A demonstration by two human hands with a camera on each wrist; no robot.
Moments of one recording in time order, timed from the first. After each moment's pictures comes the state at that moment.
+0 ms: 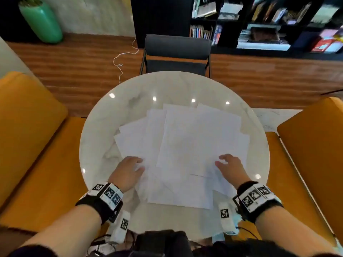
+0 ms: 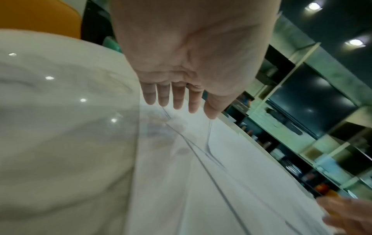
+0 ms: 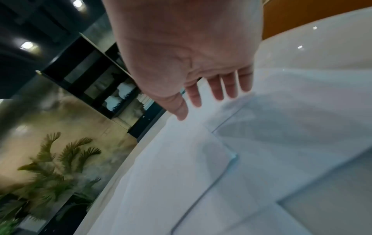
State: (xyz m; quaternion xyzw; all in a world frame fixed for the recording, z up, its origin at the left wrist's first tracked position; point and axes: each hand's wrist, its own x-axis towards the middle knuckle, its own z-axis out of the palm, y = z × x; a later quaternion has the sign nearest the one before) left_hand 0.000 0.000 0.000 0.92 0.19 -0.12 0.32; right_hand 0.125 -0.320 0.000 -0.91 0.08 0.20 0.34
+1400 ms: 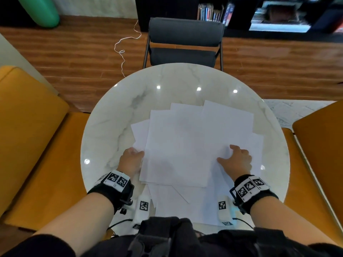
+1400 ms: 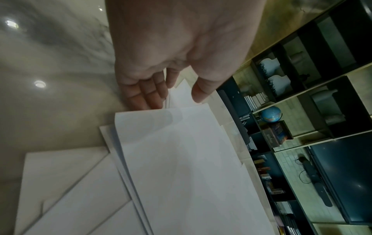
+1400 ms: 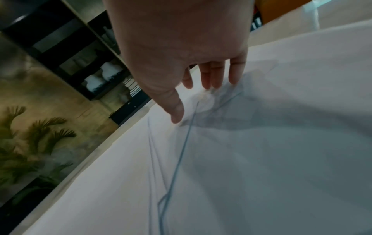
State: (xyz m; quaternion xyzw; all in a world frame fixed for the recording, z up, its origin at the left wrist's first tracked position) left_hand 0.079 0.045 -0.038 0.68 0.46 -0.11 0.56; right_hand 0.178 -0.272 -0.012 -0.95 0.14 0.18 0.21
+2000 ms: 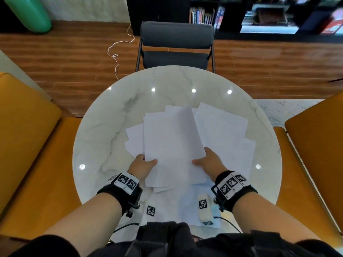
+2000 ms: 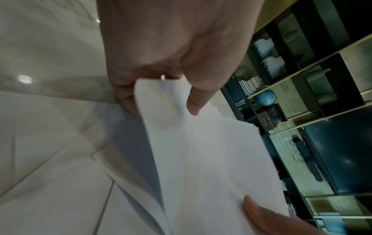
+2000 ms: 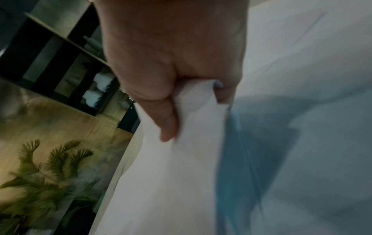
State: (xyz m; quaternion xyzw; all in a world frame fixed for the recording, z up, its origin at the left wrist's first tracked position) left_hand 0.087 -0.007 -0.023 0.69 0.42 -0.17 0.56; right_hand 0.169 -0.233 -0.011 -0.82 0.10 0.30 0.47
